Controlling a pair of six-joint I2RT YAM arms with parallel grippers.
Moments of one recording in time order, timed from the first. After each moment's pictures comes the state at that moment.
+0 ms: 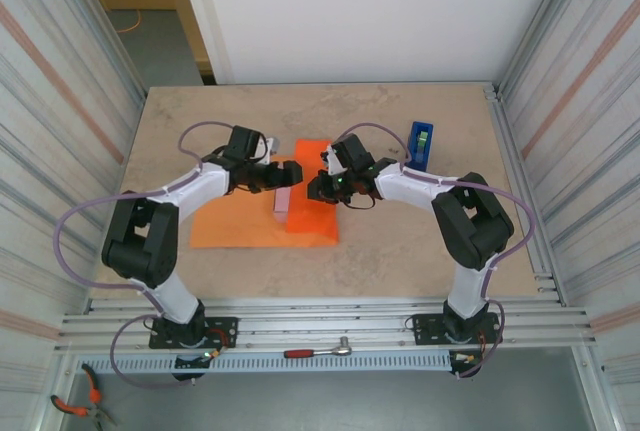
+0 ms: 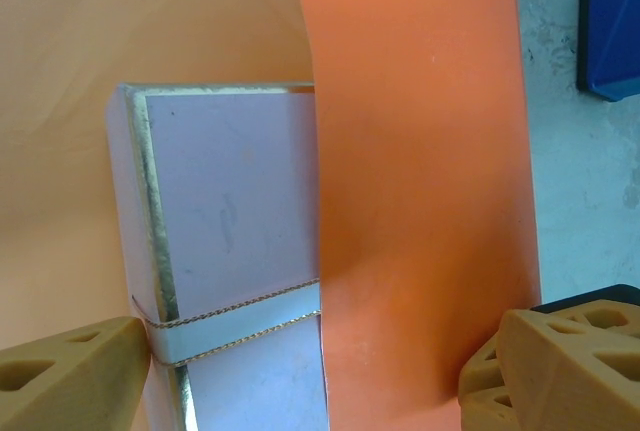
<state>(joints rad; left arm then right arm) -0.37 1.67 1.06 -0.34 0.40 -0.43 0.65 1.84 1.18 -0.22 -0.50 0.72</state>
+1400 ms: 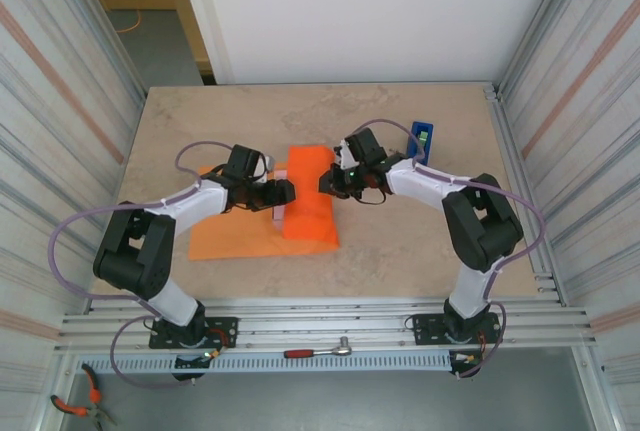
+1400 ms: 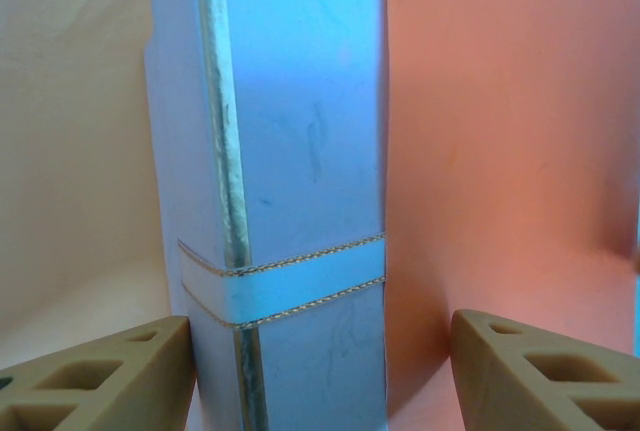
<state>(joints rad) -0.39 1.59 0.89 -0.29 0.35 -0.51 0.58 1.81 1.17 -0.27 -0.51 0.73</state>
